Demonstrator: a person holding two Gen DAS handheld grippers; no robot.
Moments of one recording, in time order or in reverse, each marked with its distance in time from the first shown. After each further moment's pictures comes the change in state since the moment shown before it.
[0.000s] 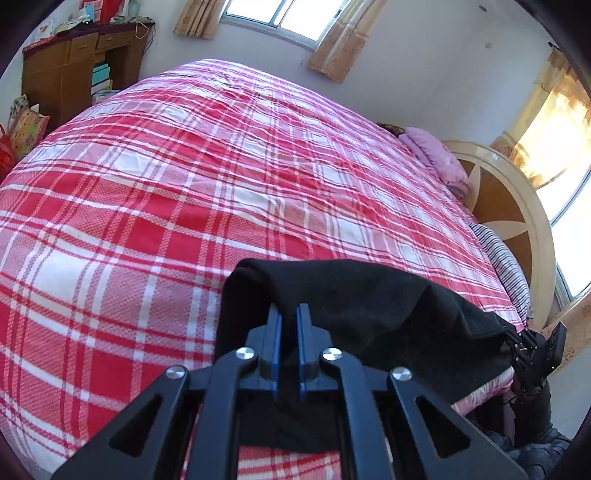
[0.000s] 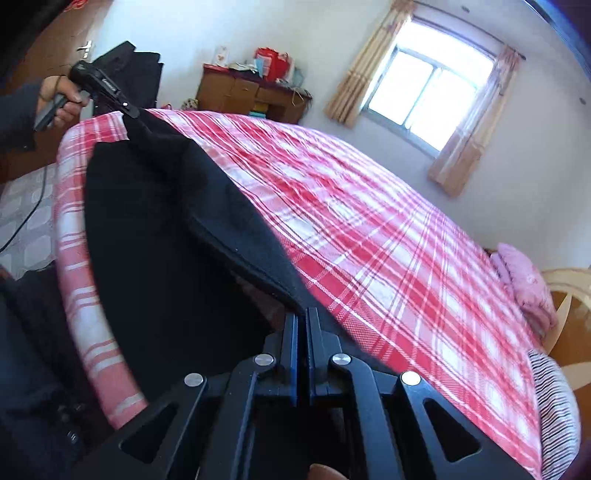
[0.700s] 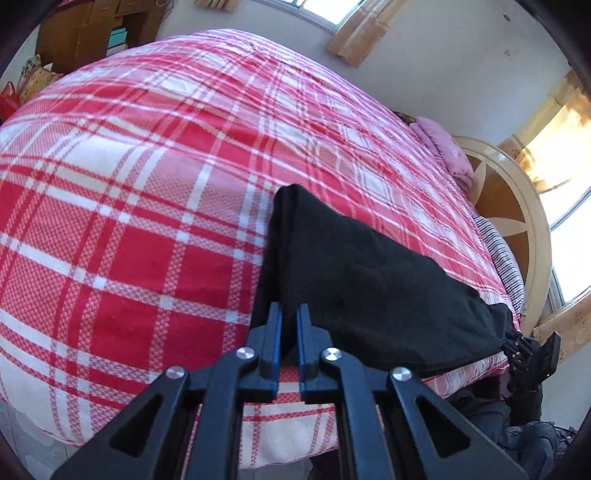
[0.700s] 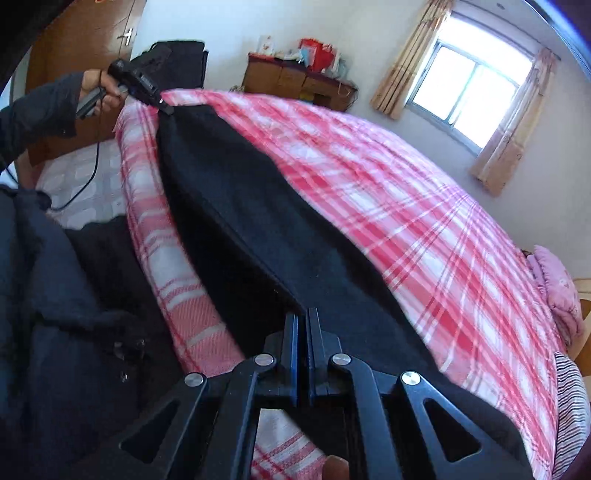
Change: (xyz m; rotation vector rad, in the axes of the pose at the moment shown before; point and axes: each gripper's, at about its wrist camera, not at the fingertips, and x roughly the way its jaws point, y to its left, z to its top) left arm 0.003 0.046 -0.055 -0.096 0.086 -0.021; right arm -0.014 0.038 -0.042 -0.059 0.065 0.178
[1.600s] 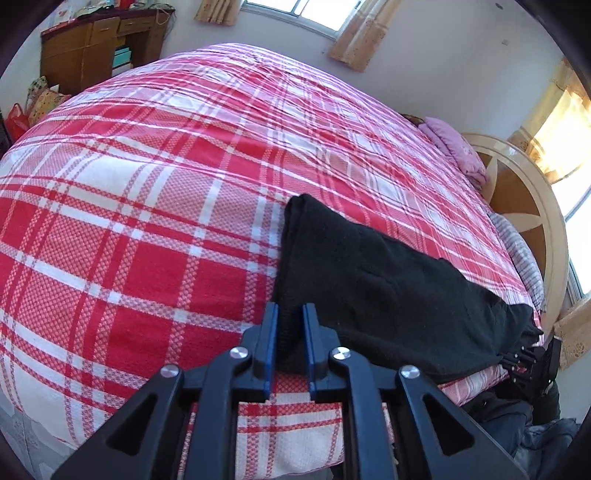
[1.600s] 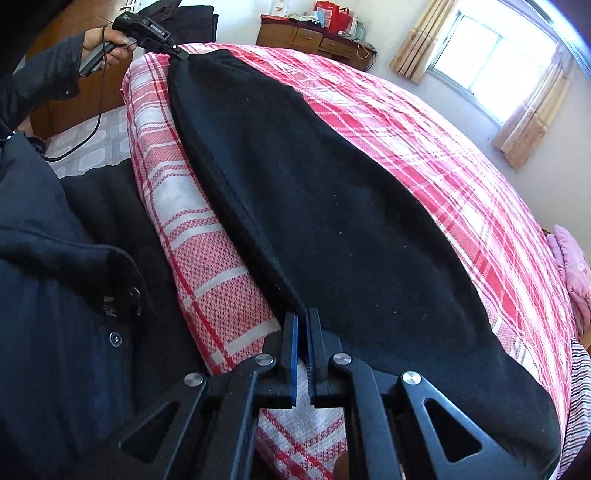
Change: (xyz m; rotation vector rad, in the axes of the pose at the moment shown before) left arm -0.004 -0.007 0.001 0.049 -0.057 0.095; right arm 0.038 0.017 -0.024 -0.007 0.147 0.065
